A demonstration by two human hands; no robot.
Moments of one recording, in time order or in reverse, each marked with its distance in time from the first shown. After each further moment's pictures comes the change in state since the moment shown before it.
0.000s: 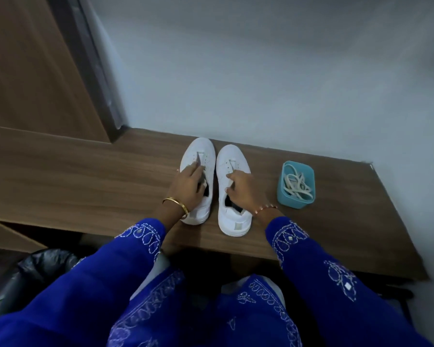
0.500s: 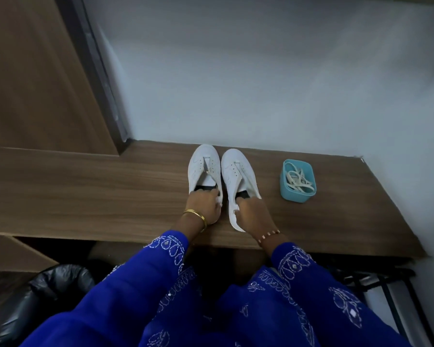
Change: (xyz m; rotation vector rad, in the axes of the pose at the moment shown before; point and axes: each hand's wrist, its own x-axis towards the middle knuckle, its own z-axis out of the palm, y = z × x) left_hand -0.030 0.012 0.004 0.289 -0.176 0.057; right_hand -0.064 -0.026 0.026 -0.340 0.093 -0.017
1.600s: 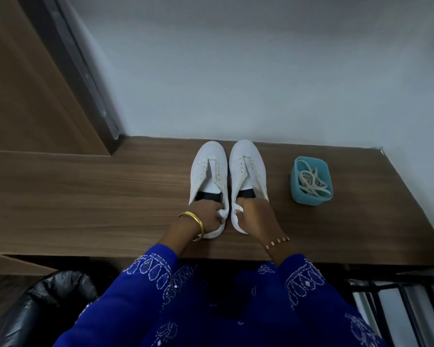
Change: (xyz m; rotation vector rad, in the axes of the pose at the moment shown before) left_hand 0.025 -0.013 -0.015 -0.170 -0.380 0.073; right_hand 0.035 0.008 0.014 0.258 0.078 -0.023
